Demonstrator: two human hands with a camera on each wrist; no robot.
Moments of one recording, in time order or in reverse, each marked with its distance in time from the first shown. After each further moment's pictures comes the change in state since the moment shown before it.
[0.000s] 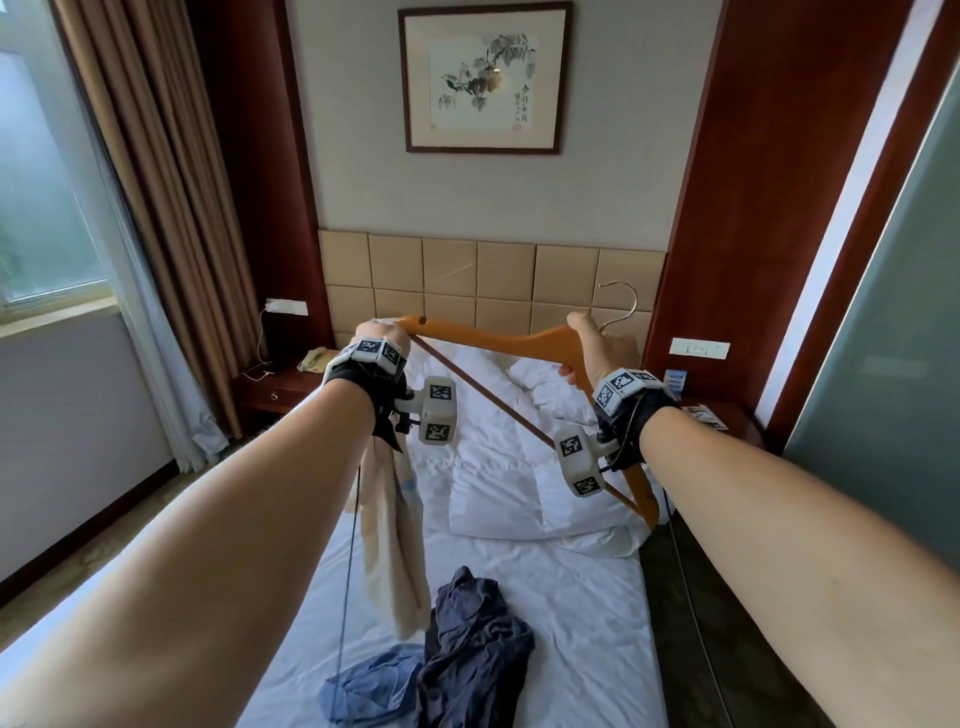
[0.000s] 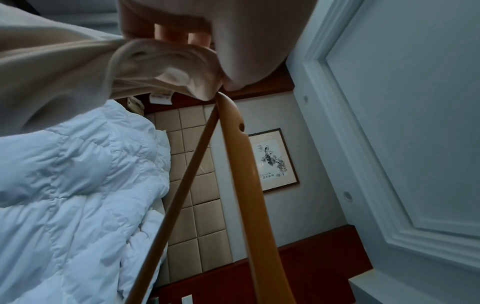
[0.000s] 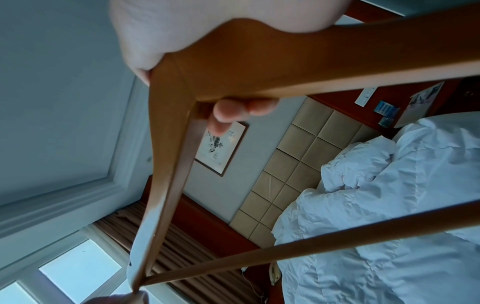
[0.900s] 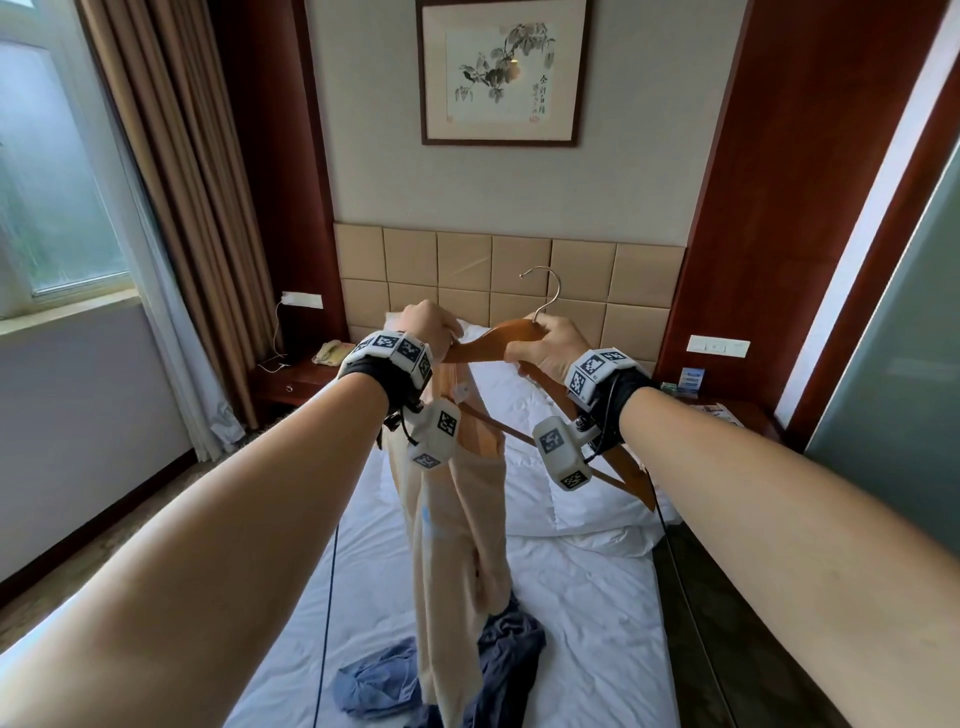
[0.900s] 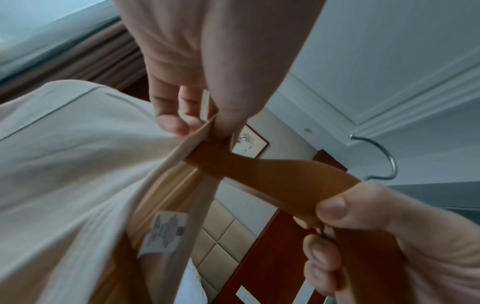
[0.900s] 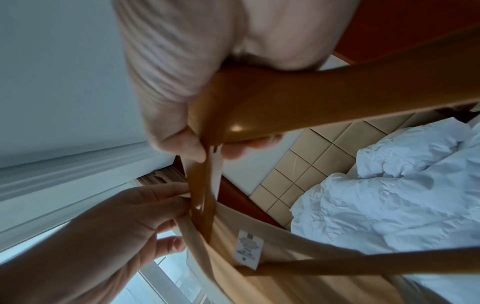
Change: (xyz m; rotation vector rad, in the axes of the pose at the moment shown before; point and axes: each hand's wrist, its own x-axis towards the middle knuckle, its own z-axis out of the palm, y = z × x) left_hand -0.013 0.011 0.011 0.580 -0.073 0.515; right_hand -0.015 -0.018 0.046 -0.305 -0.439 -0.250
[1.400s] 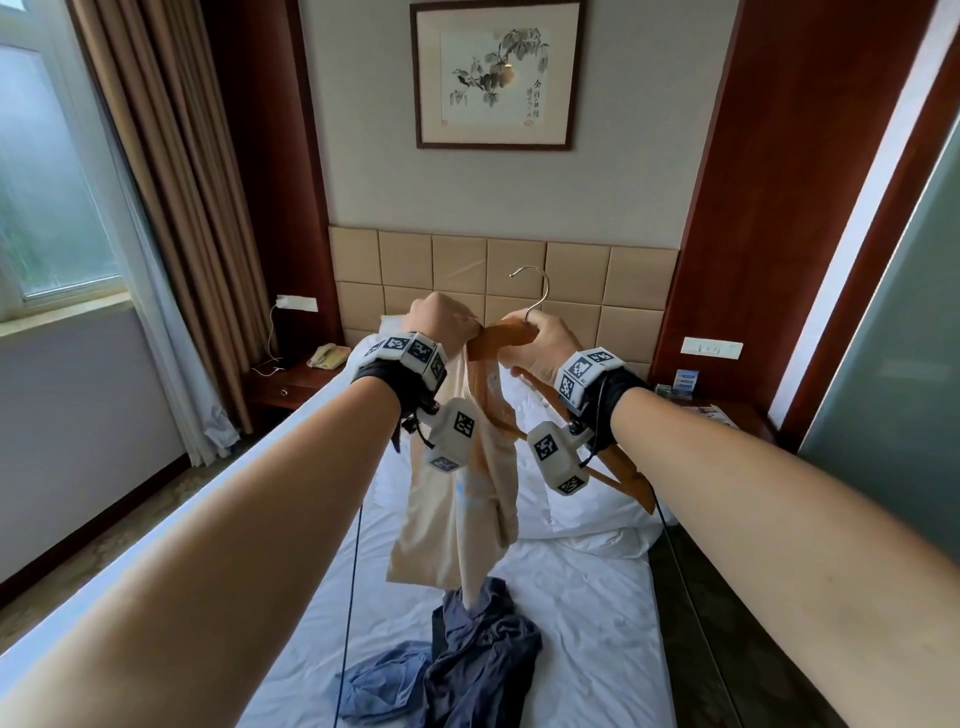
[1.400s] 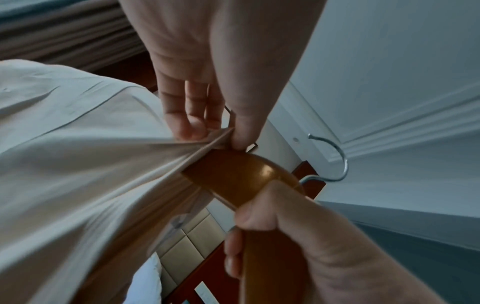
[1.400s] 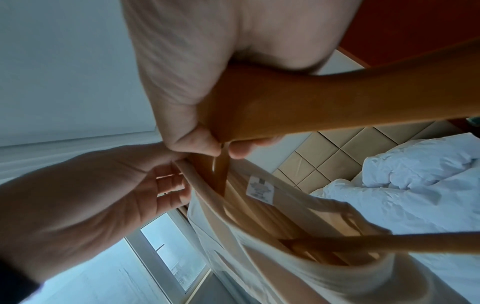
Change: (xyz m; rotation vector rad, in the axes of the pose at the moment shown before) left_hand -0.007 0.026 -0.002 -0.169 0.072 0.045; right_hand 0.000 -0.004 0.005 -0.012 0.046 -0.009
